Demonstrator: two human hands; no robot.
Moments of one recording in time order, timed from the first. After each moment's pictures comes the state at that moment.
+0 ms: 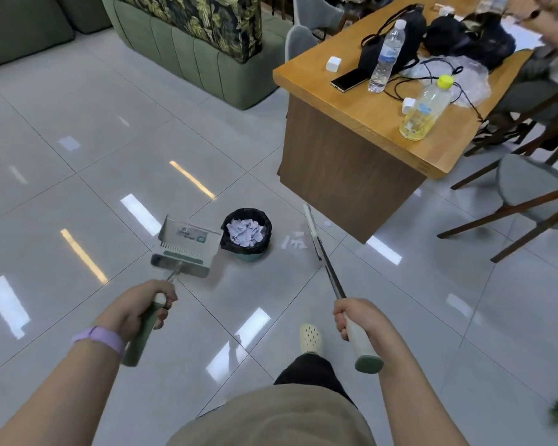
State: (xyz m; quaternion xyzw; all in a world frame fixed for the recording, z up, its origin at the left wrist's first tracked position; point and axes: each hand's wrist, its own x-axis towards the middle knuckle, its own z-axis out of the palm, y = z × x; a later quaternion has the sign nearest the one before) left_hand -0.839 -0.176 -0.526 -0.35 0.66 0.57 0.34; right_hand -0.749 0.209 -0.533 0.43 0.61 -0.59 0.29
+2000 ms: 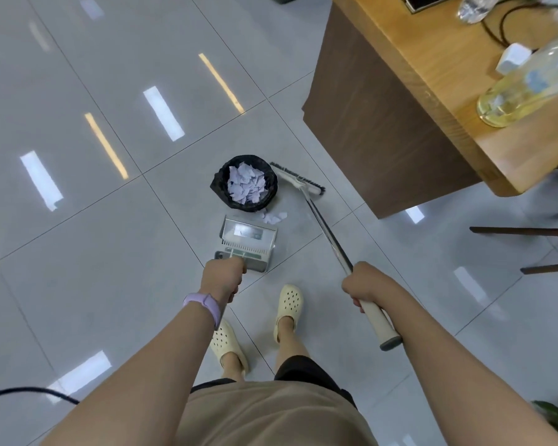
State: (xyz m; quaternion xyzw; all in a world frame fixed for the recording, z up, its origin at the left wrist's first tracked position) left_hand -0.924 0.080 -0.647 -0.46 0.67 0.49 0.31; right_hand -0.945 0.348 -0.606 0.27 0.77 -0.27 0.51
